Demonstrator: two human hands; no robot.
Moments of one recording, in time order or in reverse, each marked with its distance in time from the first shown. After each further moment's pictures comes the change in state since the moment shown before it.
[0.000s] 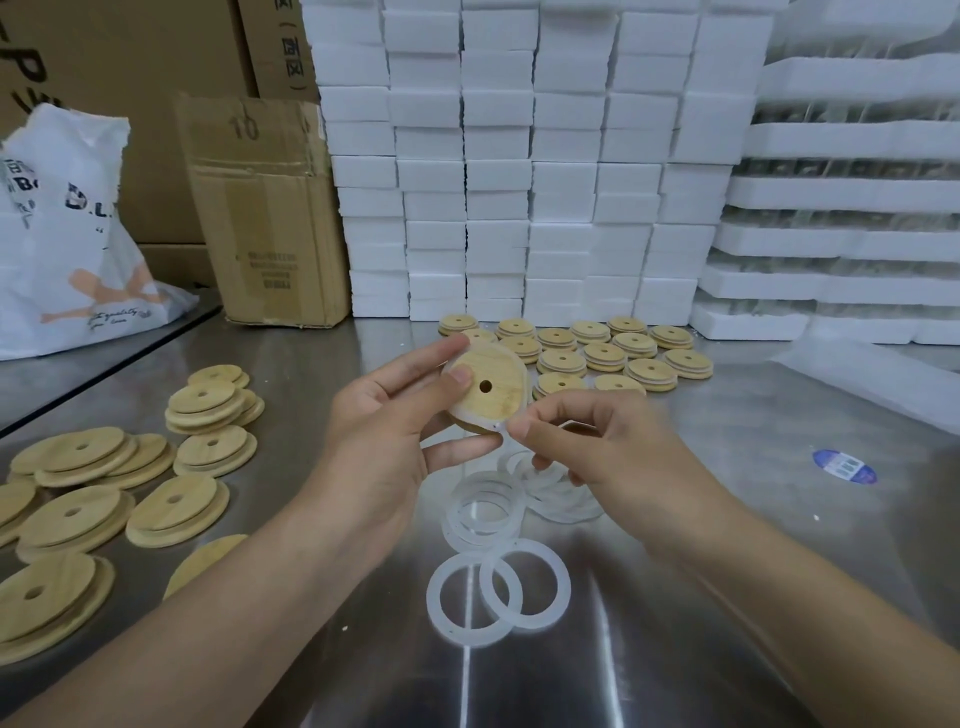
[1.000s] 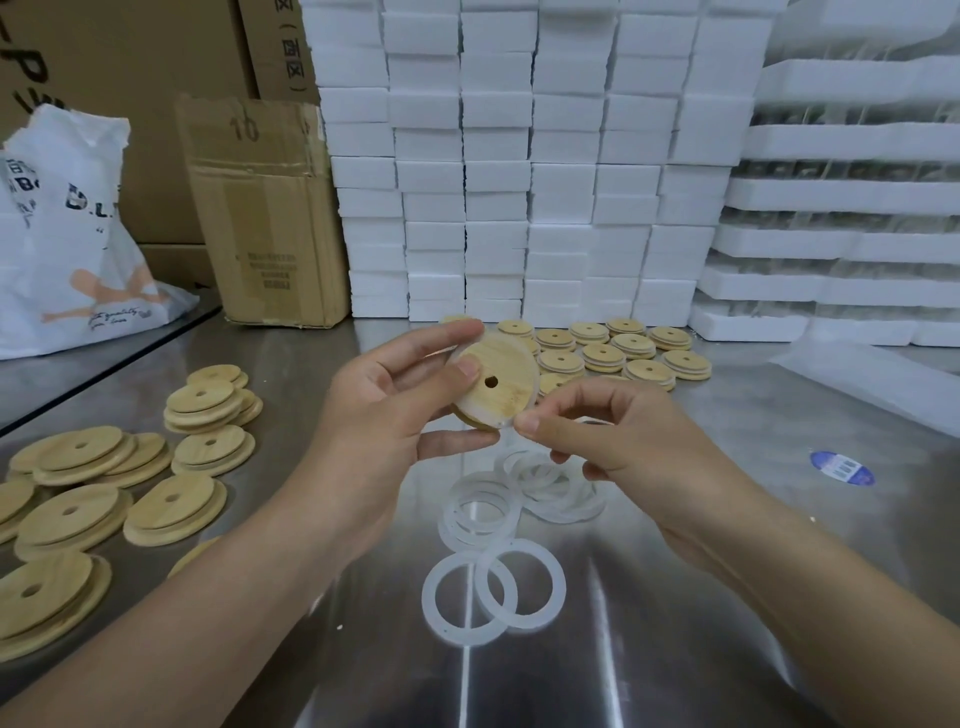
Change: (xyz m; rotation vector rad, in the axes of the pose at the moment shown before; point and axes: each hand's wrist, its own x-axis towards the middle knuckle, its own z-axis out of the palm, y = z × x) left_hand -0.004 0.013 0.003 0.152 -0.100 0.106; right_hand 0.000 -0.008 -0.016 0.066 -0.023 0.053
